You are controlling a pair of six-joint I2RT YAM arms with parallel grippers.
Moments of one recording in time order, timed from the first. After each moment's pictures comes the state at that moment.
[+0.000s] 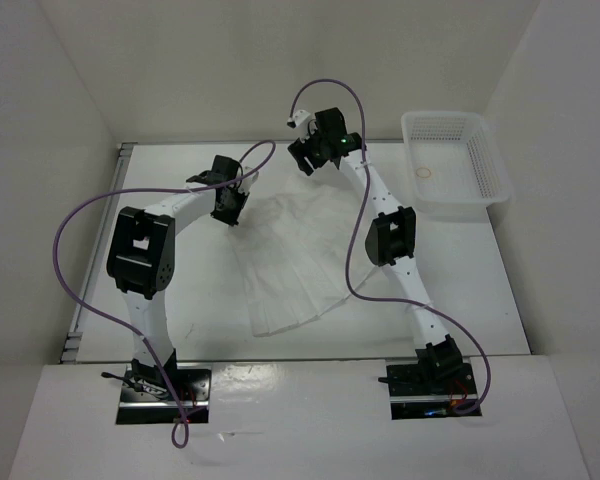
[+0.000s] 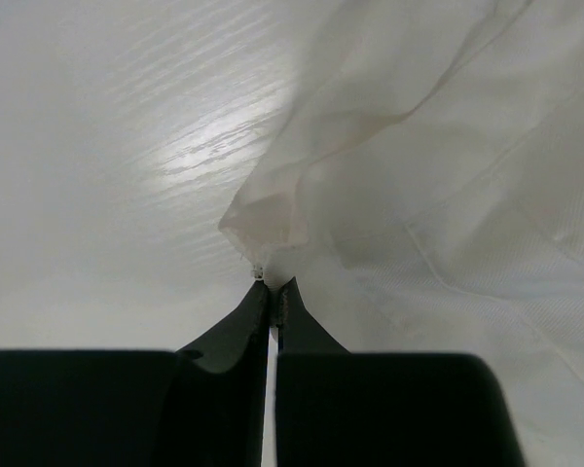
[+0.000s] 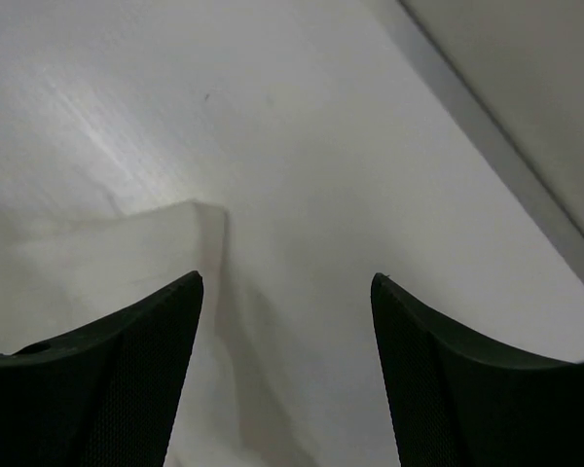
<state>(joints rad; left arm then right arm) -0.24 1.99 1.45 -0.51 -0.01 0.15 0.38 2.72 2.74 -0.77 -0.21 -0.43</state>
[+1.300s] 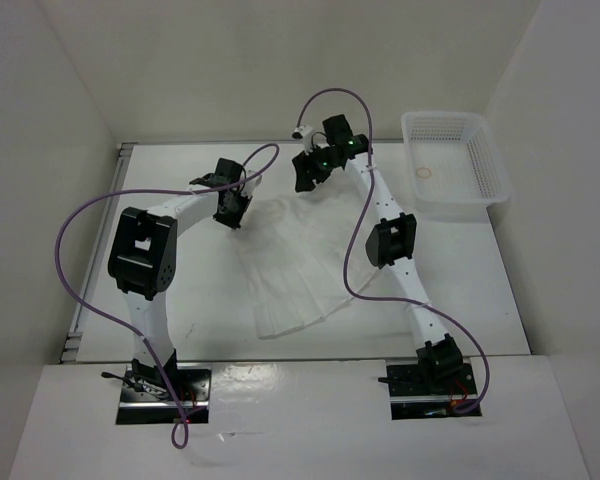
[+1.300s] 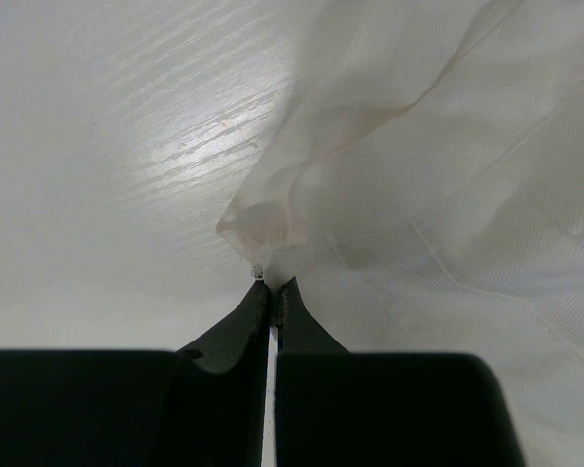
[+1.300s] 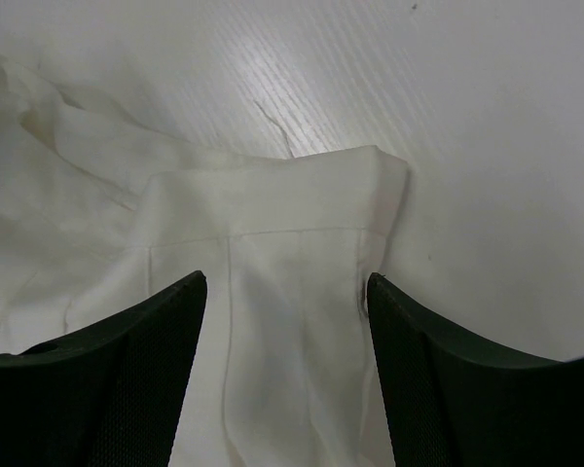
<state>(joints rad) -0.27 1.99 1.42 -0.50 -0.01 0.15 0.34 2.93 3.09 -1.07 -0.58 -0.37</state>
